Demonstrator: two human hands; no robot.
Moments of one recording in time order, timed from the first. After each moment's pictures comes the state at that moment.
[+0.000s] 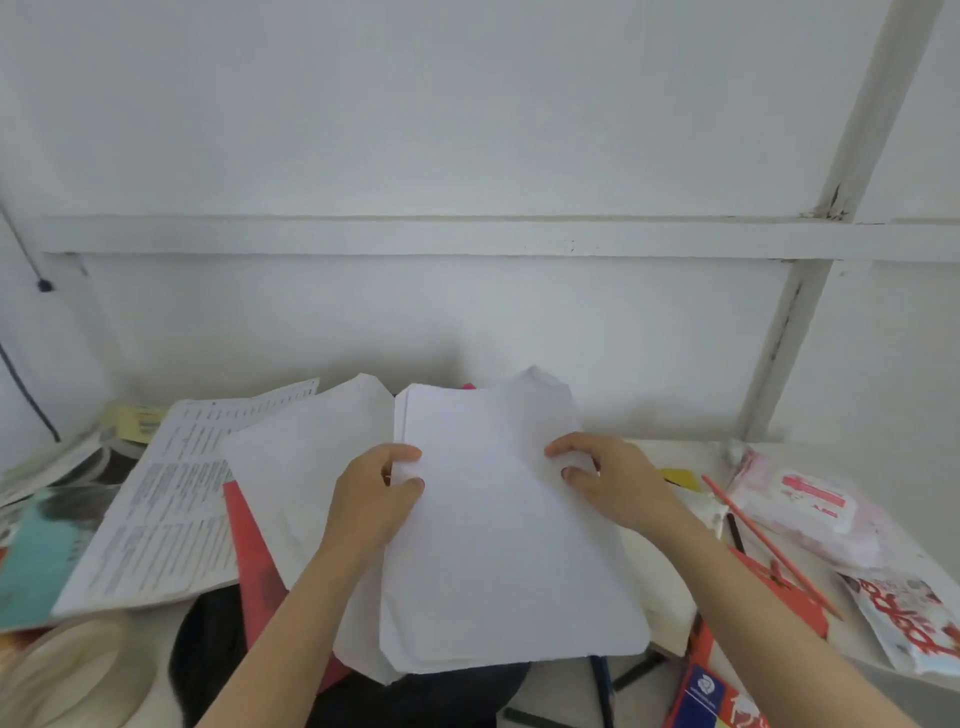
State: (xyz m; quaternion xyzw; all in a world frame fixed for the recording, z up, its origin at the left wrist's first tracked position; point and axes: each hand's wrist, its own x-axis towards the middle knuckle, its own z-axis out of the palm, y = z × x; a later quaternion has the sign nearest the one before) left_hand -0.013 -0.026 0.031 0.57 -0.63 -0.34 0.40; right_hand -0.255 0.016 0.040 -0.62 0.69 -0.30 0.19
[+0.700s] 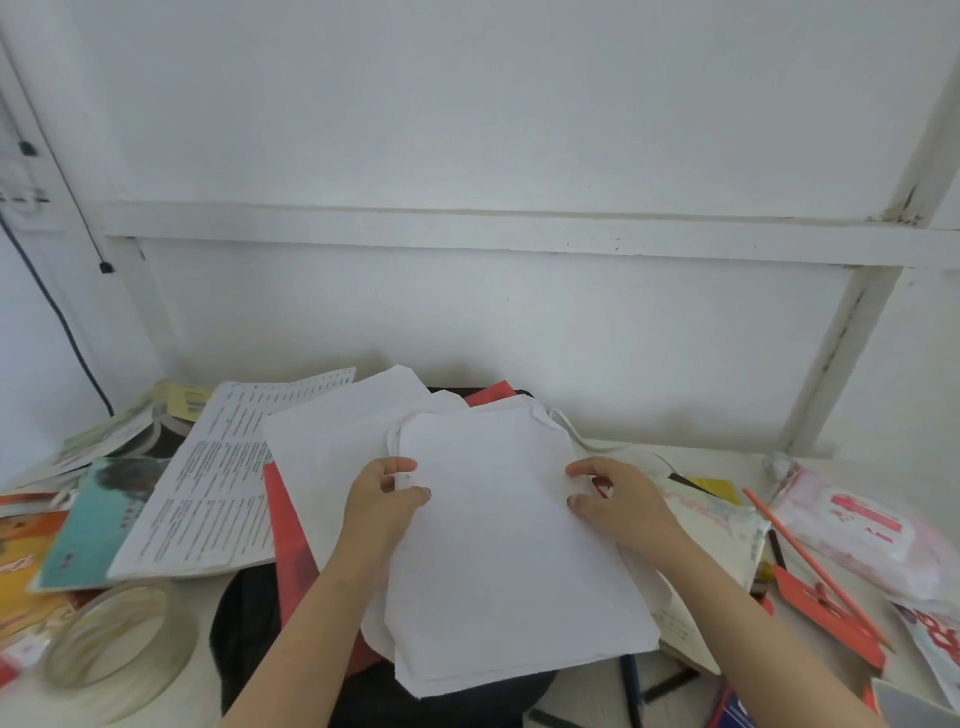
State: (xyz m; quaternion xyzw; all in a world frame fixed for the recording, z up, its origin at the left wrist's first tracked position) left_hand 0.006 -0.020 0.017 0.58 -0.45 -0.50 0.47; right_hand -0.234 0.004 0.009 -0.56 0.70 -0.35 0.28
